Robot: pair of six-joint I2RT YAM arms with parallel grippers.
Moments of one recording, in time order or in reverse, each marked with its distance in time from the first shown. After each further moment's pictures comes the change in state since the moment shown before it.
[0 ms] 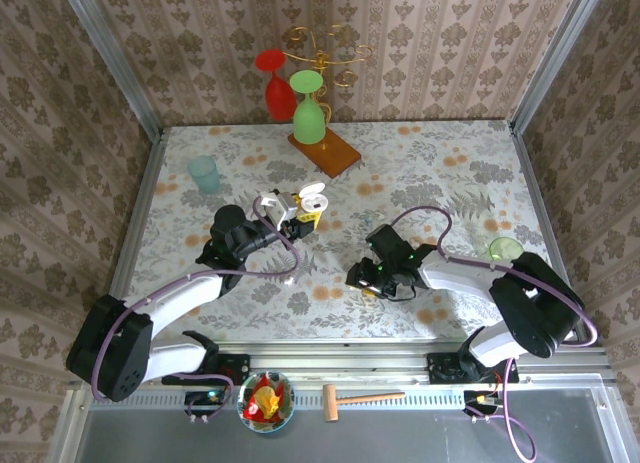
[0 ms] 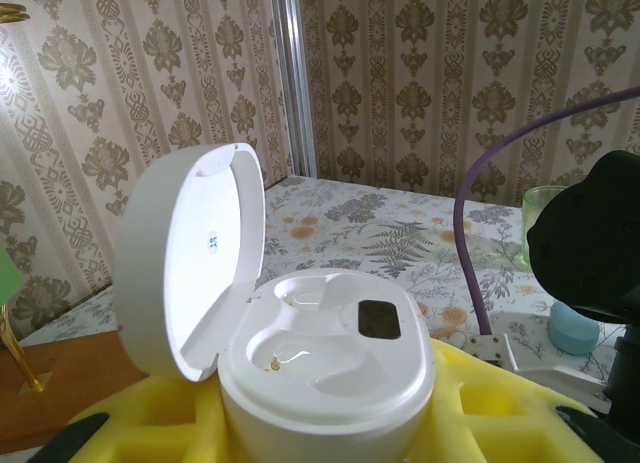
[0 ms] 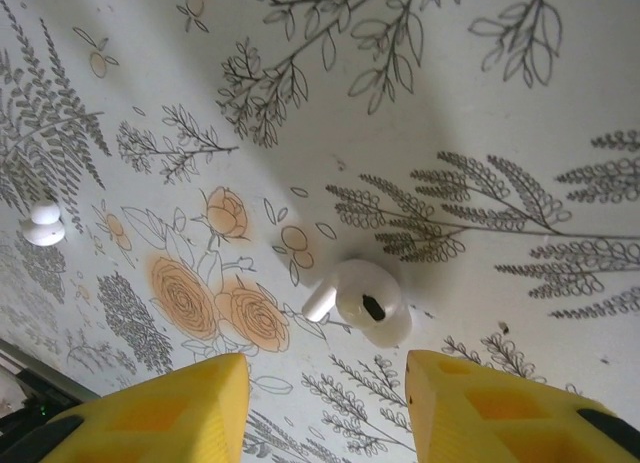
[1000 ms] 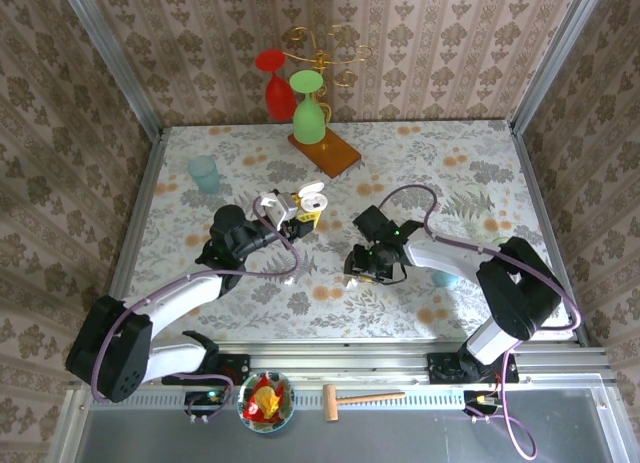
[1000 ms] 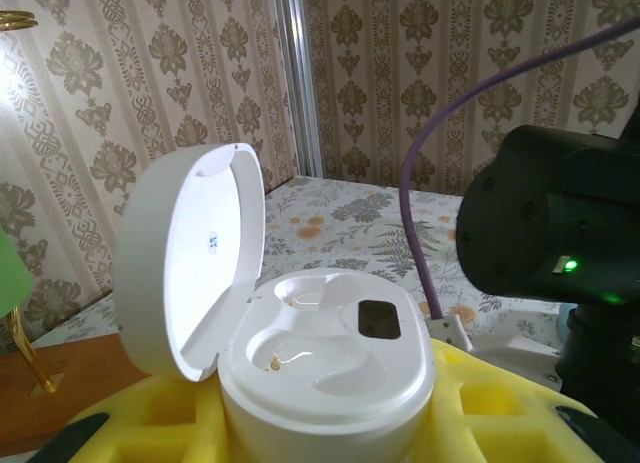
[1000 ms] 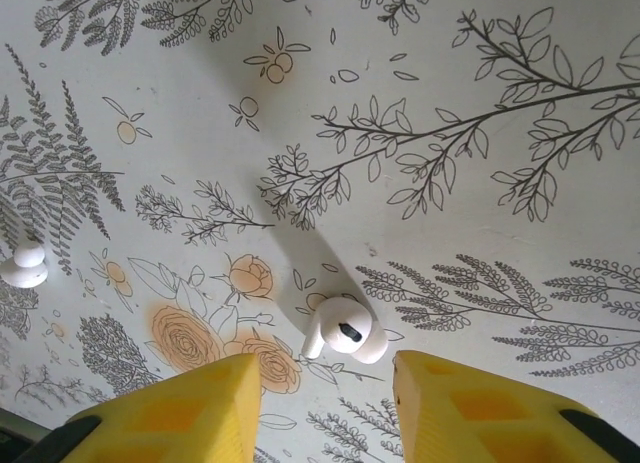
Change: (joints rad) left arm 0.001 -0.004 0.000 -0.002 -0.008 0.018; right arm -0.013 0.133 0.270 -0.282 0.084 -0.151
